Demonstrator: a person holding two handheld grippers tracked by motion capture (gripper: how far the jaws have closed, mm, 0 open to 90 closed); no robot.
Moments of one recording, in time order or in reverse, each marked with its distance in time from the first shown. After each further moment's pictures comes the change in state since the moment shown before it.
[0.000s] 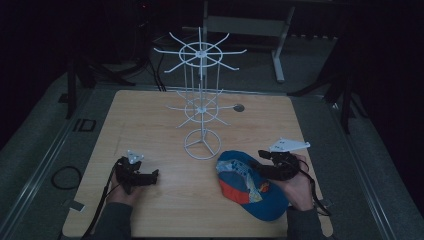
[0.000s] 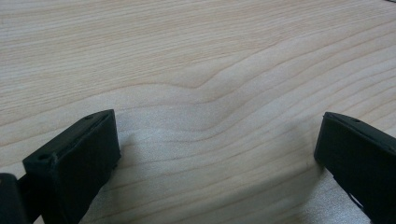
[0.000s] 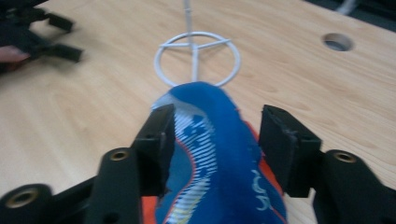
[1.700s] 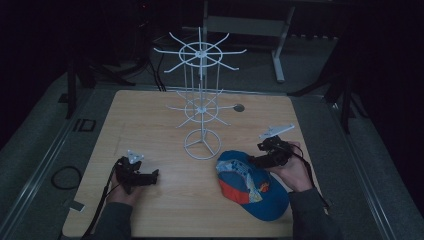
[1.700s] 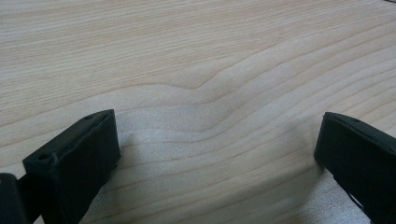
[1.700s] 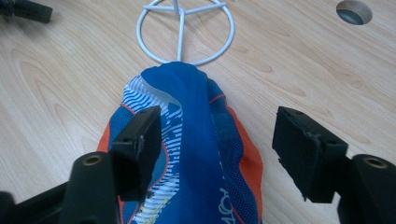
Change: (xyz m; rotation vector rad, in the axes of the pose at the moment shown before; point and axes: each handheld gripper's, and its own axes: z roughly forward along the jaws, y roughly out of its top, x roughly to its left) left arm 0.000 0.000 0.000 0.000 -0.001 -0.001; right arm -0.022 0.026 0.031 0.209 0.029 -0.063
